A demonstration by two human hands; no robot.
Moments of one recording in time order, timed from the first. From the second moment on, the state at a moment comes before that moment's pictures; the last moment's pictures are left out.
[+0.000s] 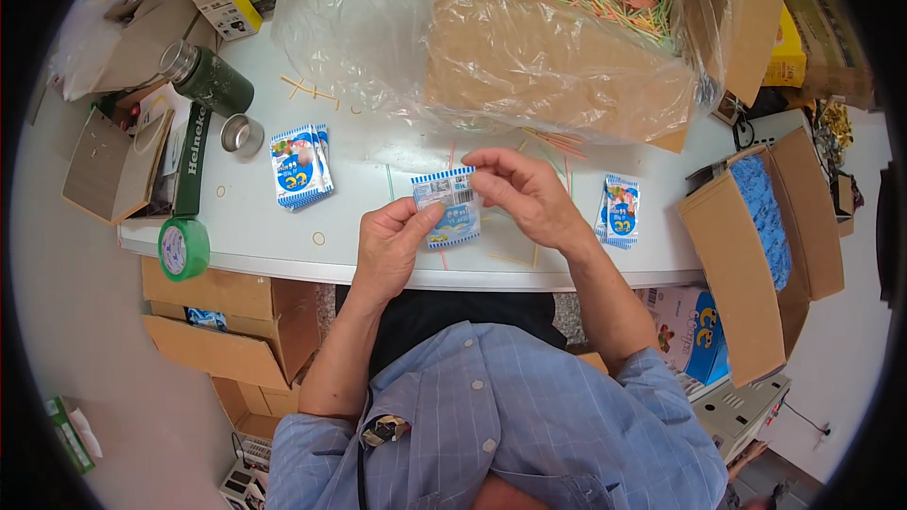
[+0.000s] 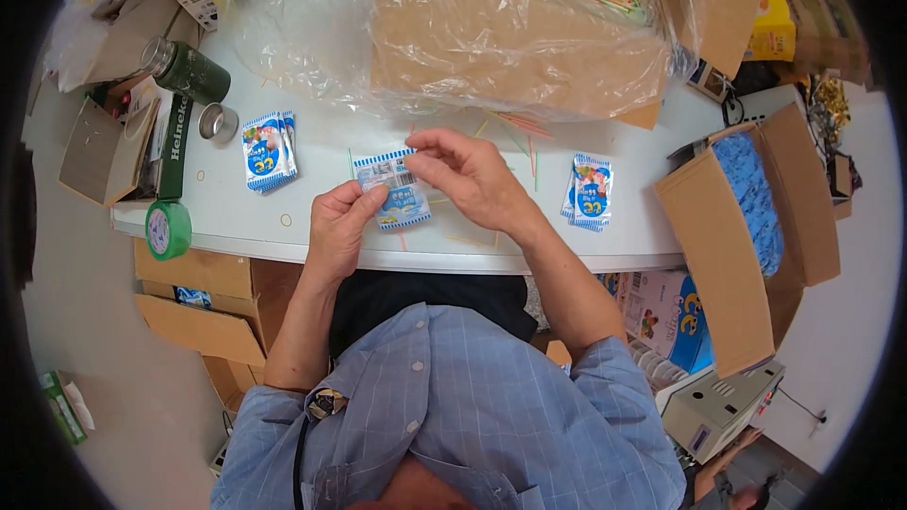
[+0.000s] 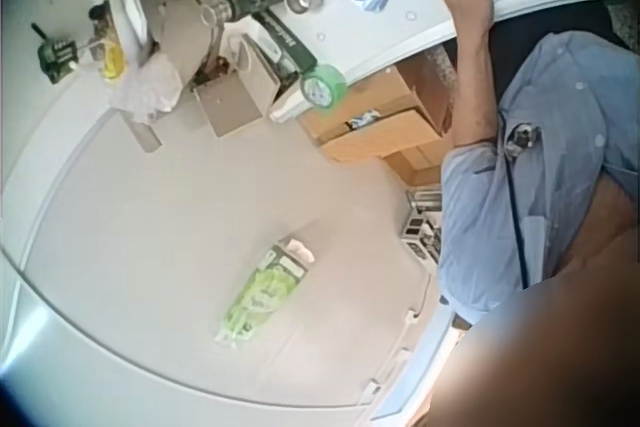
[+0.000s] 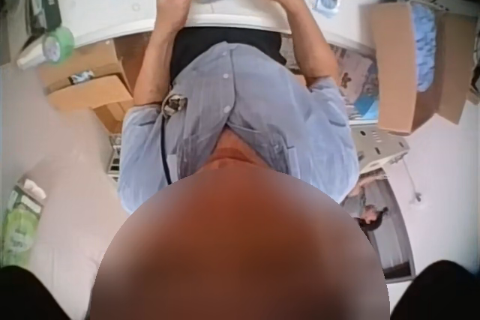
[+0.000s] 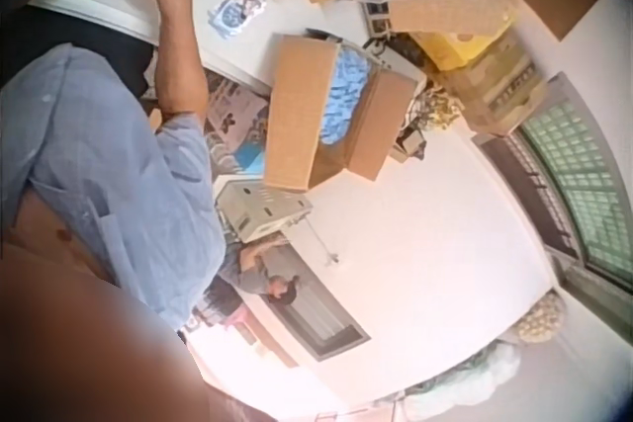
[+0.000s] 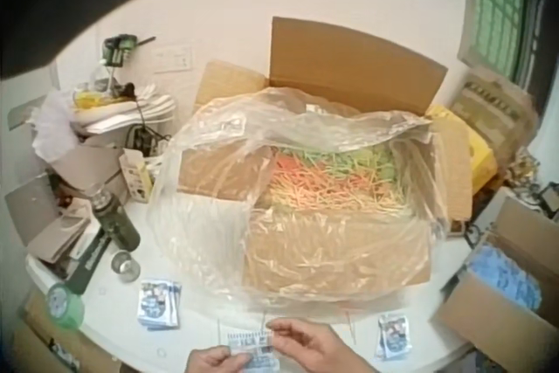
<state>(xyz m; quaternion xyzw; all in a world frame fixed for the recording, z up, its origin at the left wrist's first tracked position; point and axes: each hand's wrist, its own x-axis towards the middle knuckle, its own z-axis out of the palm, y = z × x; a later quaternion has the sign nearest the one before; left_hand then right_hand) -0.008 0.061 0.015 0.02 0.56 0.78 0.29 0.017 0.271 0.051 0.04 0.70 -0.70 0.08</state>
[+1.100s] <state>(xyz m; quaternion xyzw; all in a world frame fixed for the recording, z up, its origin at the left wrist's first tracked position) -0.008 0.063 0.014 0.04 0.66 0.73 0.20 0.014 0.295 0.098 -0.06 0.84 -0.53 -0.11</state>
